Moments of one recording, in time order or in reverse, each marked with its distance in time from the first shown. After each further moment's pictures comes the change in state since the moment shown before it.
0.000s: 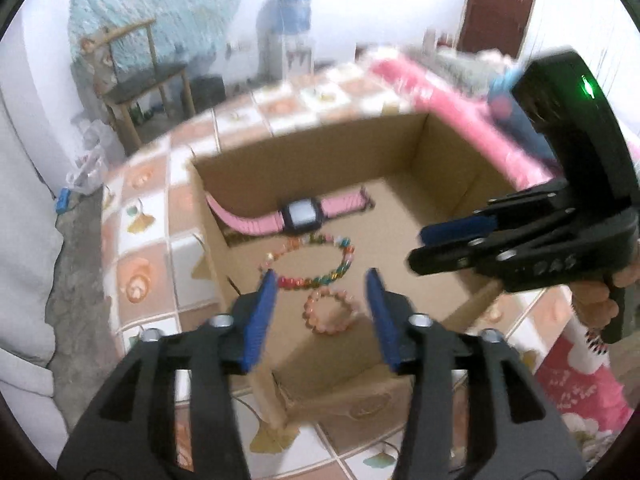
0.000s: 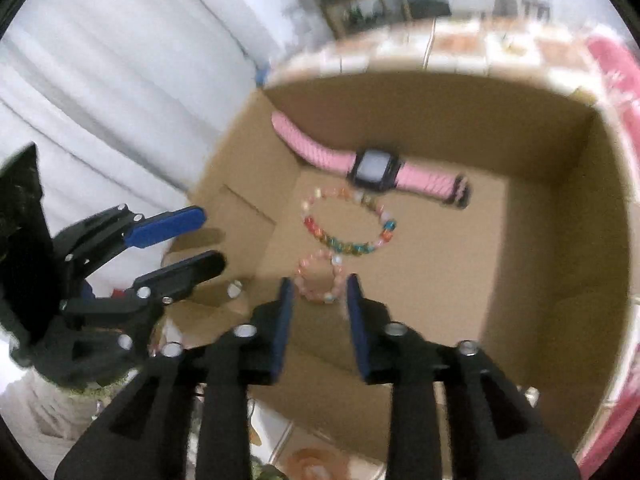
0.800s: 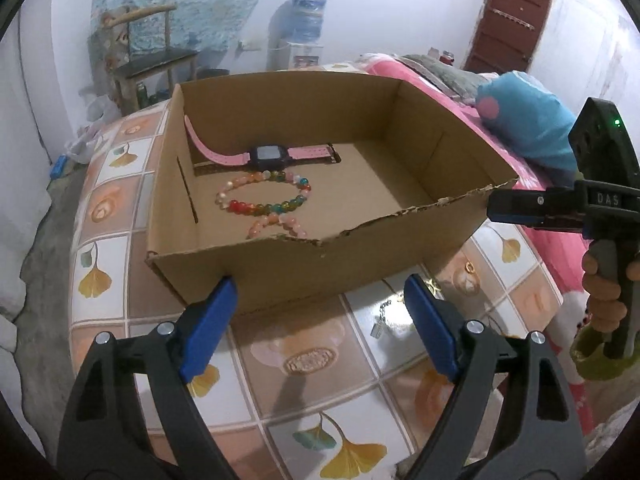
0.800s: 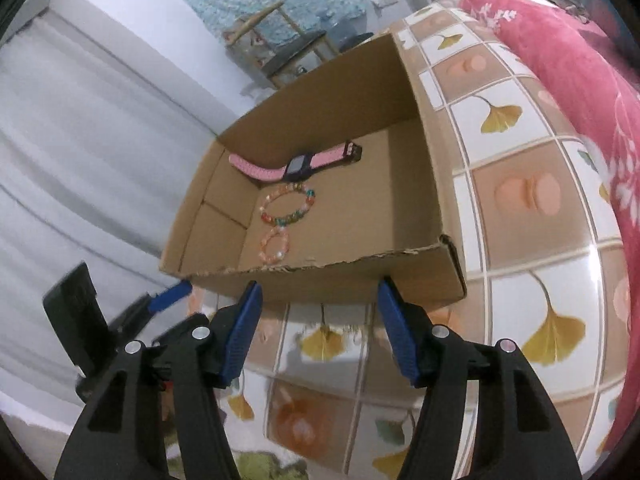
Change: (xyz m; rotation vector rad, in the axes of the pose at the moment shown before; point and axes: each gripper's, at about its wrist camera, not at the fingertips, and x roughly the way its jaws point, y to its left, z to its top) left arm 0.022 -0.029 -0.073 -0.110 -0.017 -0.038; right arm -0.034 -0.090 -0.088 0.314 -0.180 0.065
